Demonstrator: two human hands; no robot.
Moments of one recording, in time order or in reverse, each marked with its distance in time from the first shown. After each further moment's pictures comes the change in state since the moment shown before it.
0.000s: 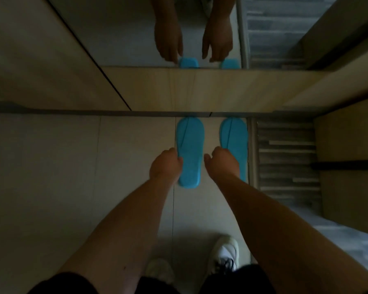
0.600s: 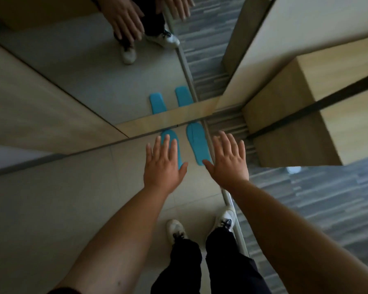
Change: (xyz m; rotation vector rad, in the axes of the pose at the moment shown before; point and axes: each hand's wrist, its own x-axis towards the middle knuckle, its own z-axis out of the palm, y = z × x) left_hand -0.273 0.140 -0.238 0.473 0.180 0.511; right_hand -0.266 0.024 -0.272 -0.212 0.215 -0.136
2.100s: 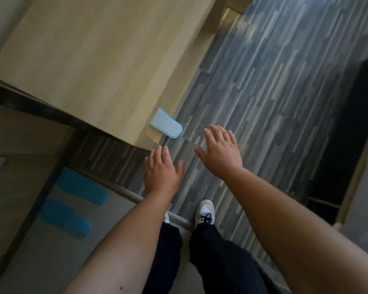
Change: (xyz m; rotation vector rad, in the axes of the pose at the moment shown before) left_hand 0.035 0.519 0.180 0.091 -0.262 0.488; right_hand -0.179 0.487 0.100 0.366 0.048 0.697
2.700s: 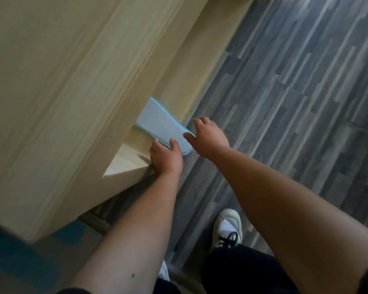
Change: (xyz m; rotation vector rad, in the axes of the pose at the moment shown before) left_hand 0.246 -0.028 0.181 -0.704 0.186 -0.644; right_hand 0.250 0.016 0.204 0.192 -0.152 -0.065
